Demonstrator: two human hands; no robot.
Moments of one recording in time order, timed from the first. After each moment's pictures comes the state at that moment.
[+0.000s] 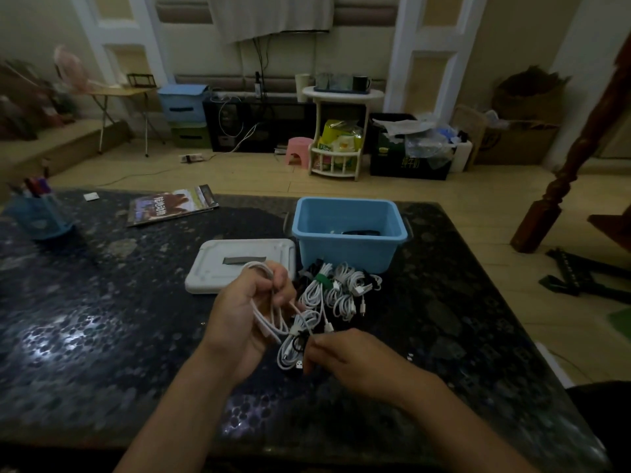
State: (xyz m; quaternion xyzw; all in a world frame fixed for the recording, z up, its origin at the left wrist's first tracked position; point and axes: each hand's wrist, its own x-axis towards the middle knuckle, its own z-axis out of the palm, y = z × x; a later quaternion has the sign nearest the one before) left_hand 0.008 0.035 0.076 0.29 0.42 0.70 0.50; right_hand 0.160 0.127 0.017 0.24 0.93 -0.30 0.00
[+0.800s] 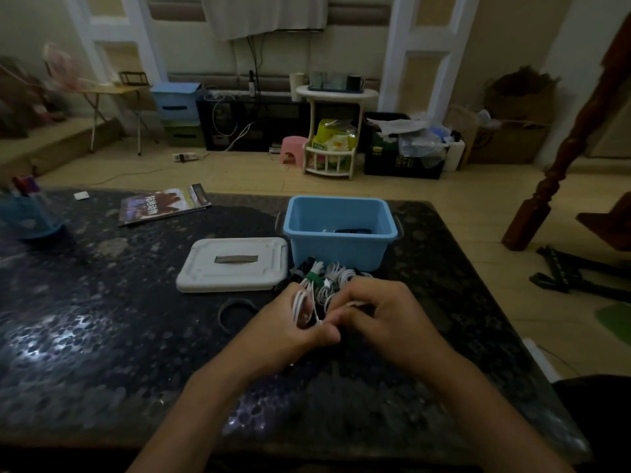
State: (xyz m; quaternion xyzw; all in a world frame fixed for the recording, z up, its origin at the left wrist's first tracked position) left_hand 0.020 0.047 0.049 0.55 0.68 0.37 0.32; right_hand 0.195 0.139 0.069 0.20 0.87 -0.34 -0.30
